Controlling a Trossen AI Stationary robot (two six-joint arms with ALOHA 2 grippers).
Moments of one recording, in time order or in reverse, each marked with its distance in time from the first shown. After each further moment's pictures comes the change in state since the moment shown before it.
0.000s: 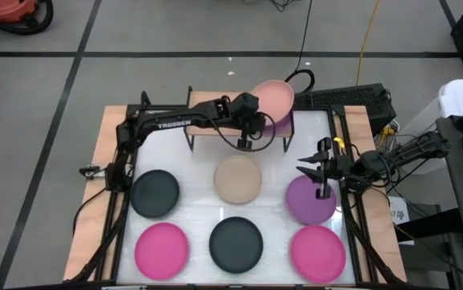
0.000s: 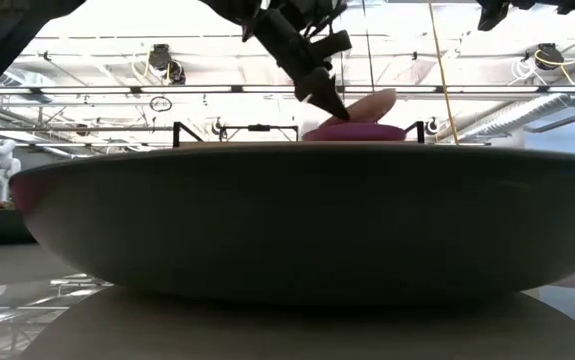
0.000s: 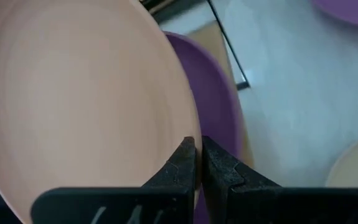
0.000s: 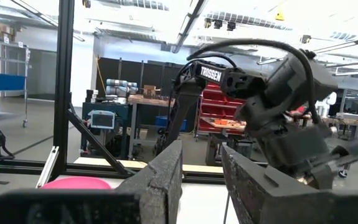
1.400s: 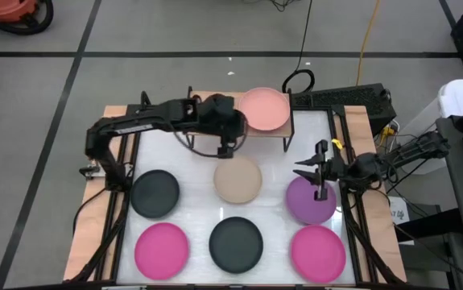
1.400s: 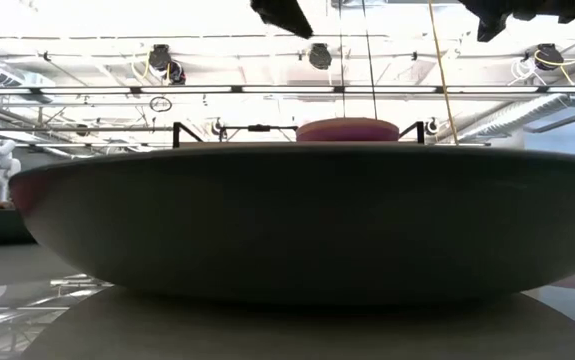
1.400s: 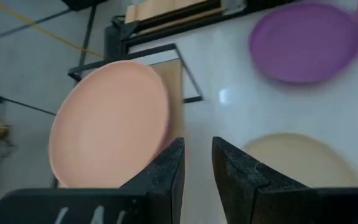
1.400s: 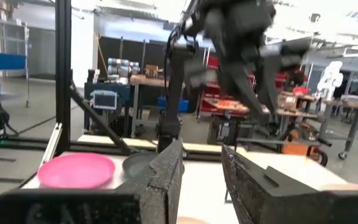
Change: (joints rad) left arm -0.136 -0.297 -0.001 -0.283 -0.047 -0.317; right arm 0.000 0.000 0.000 -0.110 0.006 0.043
